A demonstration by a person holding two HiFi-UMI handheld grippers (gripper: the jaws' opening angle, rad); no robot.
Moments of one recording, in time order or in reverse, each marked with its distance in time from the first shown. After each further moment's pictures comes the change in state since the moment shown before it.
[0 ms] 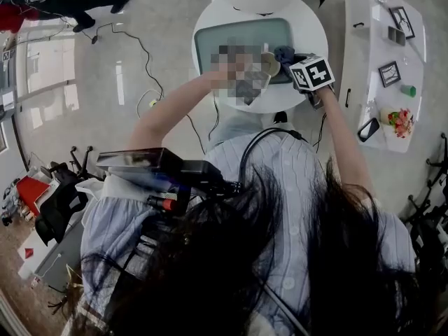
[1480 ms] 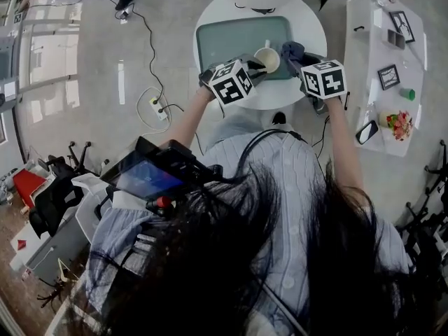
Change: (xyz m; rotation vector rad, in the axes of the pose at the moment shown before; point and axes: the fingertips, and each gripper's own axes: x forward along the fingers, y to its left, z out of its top) left arm -0.069 0.022 0.020 -0.947 -0.450 0.352; right arm -0.060 0.007 0.013 0.037 -0.194 -0.014
